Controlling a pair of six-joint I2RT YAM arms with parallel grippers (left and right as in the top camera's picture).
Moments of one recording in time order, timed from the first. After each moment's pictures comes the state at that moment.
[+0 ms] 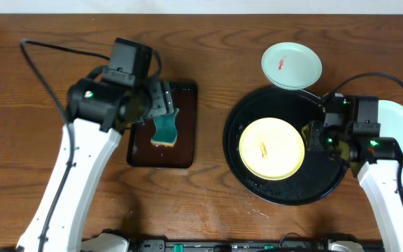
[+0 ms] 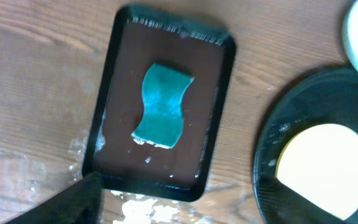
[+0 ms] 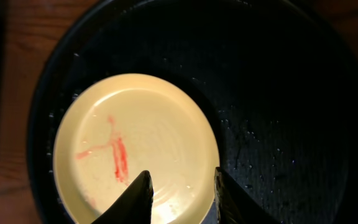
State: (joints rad) left arm -0.30 1.44 1.55 -1.23 -0.03 -0.49; right arm -0.01 1.22 0.85 -0.69 -0.23 0.07
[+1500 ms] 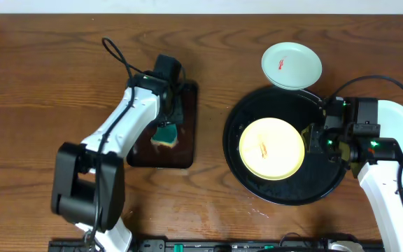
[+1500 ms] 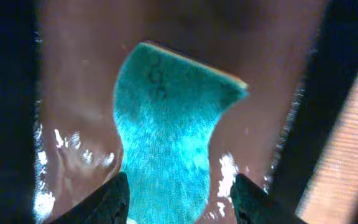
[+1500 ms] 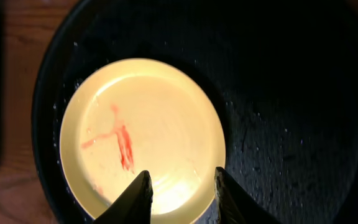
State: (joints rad) left arm -0.30 1.84 1.29 -0.86 -0.04 -0.43; right arm -0.01 1.22 0.85 -0.74 -0.24 0.11
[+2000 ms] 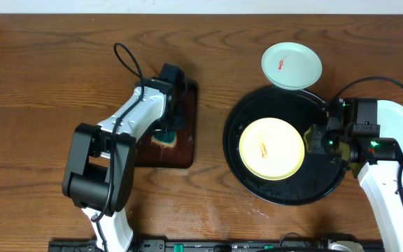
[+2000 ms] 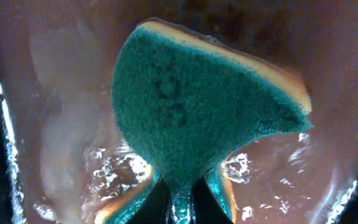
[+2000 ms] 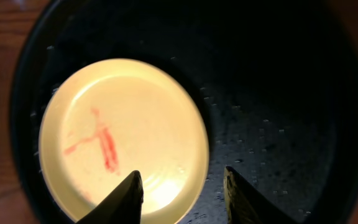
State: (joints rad) left arm -0.30 1.94 1.28 -0.86 -0.06 -0.41; right arm -0.01 1.22 0.85 -0.75 -0.16 0.15
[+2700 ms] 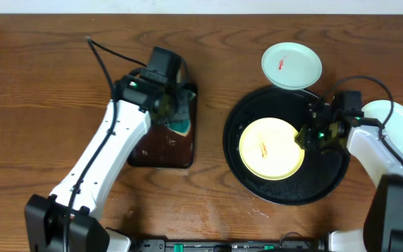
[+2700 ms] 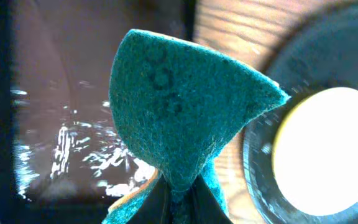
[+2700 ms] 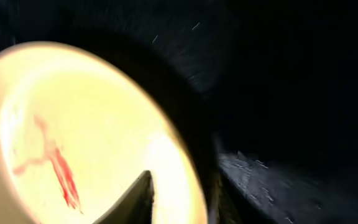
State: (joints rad) left arm -0.38 1.59 1.39 -1.01 0.12 -0.43; right arm -0.08 1.63 0.85 -0.58 -0.33 0.04
